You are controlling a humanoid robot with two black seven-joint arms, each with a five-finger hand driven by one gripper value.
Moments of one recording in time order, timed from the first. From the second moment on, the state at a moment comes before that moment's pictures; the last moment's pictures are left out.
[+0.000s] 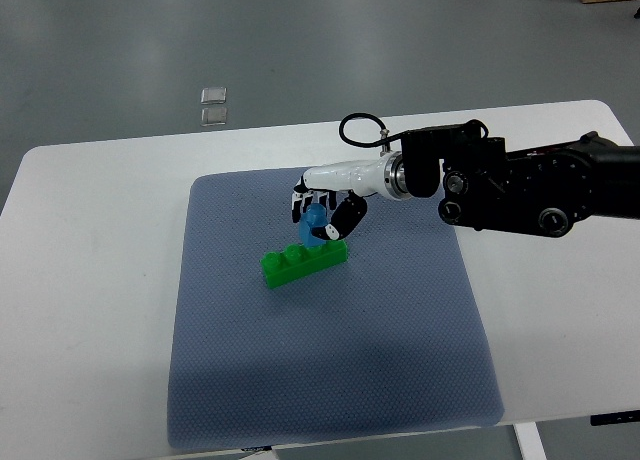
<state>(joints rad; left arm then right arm) -0.06 0.00 -0.09 -0.27 0.07 0.05 0.07 1.36 -0.28 -0.20 1.19 -1.01 0.08 -0.05</state>
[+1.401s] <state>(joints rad) -0.06 0.00 -0.09 -0.27 0.07 0.05 0.07 1.28 -0.26 -0.20 1.16 -1.04 0.05 -0.03</state>
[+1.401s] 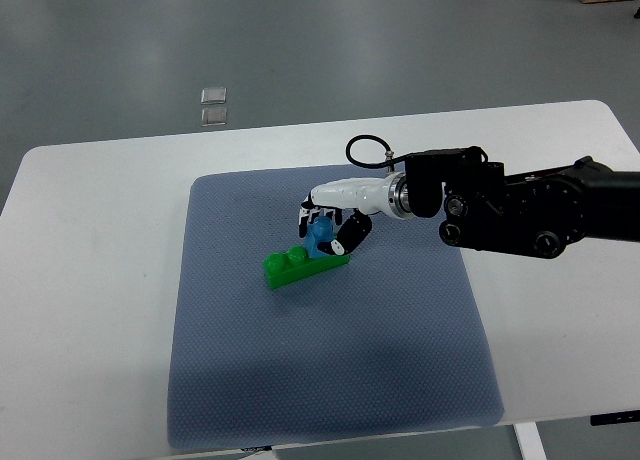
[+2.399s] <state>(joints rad) -0.05 0.00 -0.09 -0.27 0.07 0.05 0.07 1.24 -0.25 -0.20 1.14 -1.13 0.00 0.01</state>
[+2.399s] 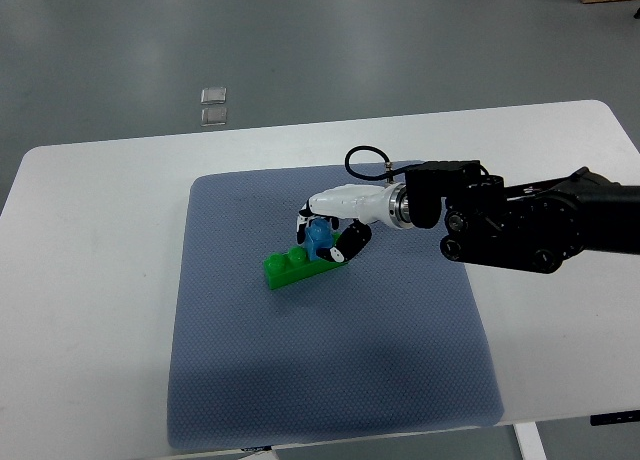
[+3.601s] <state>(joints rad) -0.05 0.00 -0.09 -0.27 0.07 0.05 0.07 1.13 -0.24 -0.19 1.10 -1.19 -0.12 0.09</state>
